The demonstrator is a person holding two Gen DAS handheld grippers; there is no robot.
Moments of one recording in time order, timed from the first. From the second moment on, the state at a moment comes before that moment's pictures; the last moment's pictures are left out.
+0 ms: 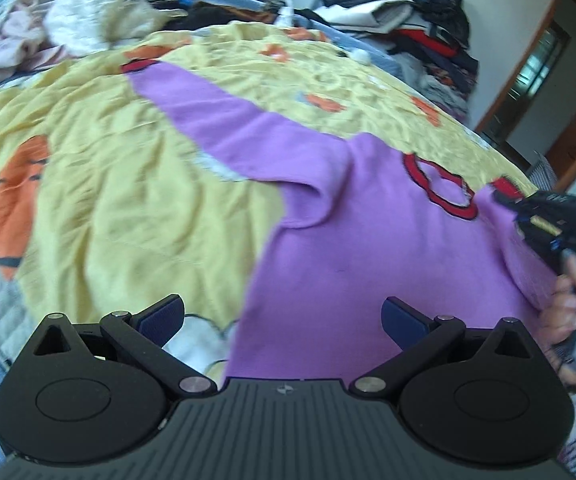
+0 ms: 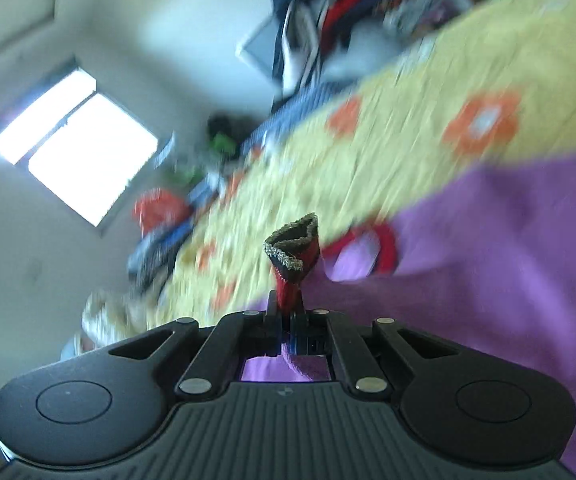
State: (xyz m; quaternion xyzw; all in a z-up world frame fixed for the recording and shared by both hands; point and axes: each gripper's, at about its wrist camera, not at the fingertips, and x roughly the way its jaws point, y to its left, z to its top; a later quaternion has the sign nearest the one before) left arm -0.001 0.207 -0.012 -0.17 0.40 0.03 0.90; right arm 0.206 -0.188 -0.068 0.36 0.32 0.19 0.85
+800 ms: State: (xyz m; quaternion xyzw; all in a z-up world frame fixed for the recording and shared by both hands) left arm 0.008 0.195 -0.011 -0.17 0.41 0.02 0.89; right arm 0.209 -0.055 -0.084 0.30 0.37 0.25 0.84
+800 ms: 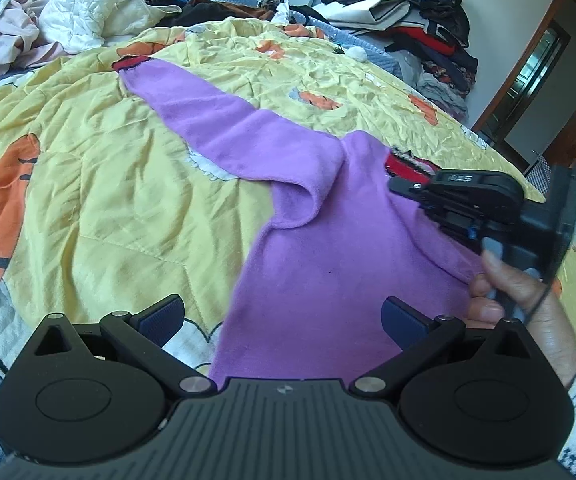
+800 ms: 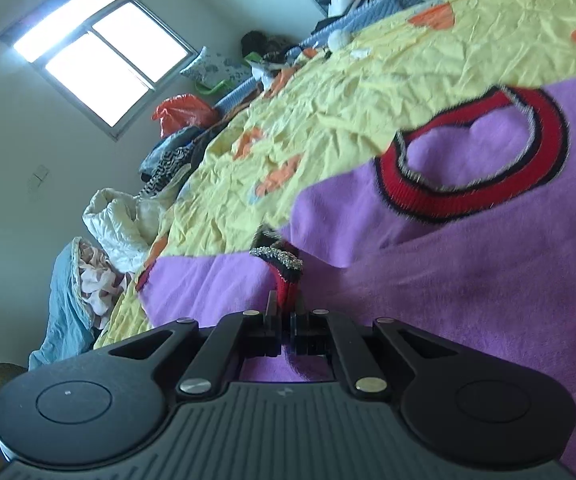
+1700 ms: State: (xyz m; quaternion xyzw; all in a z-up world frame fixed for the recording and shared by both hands) left arm 0.188 0.077 -0.050 -0.13 0.40 -0.12 0.90; right arm 0.121 -0.319 -0.085 0.12 0.32 0.07 0.94
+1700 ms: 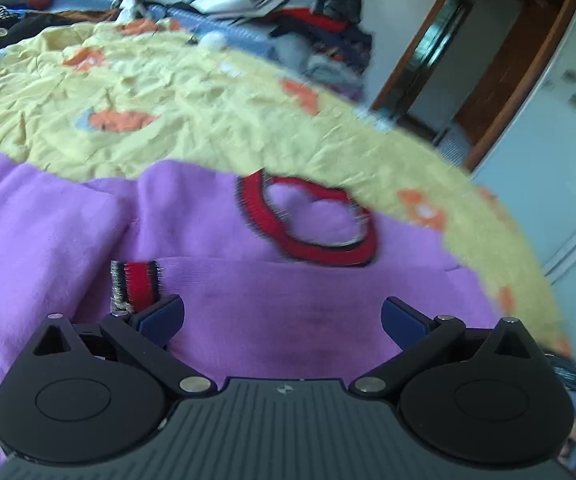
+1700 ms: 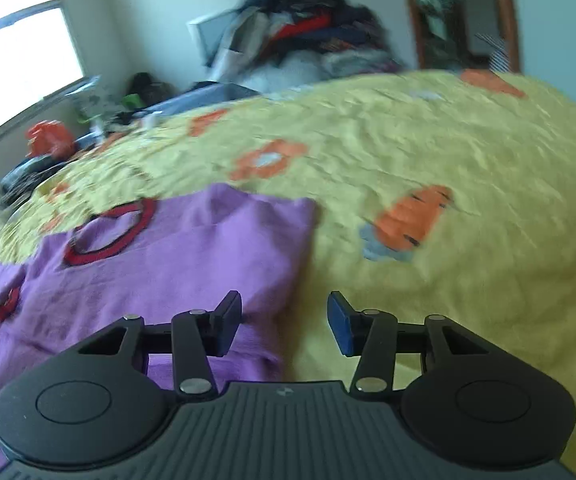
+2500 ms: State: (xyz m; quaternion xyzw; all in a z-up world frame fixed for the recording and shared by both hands) left arm 0.166 0.085 -0.086 0.00 0.39 -0.02 0.92; right arm 0.195 -0.277 -0.064 0.00 0.32 0.04 0.95
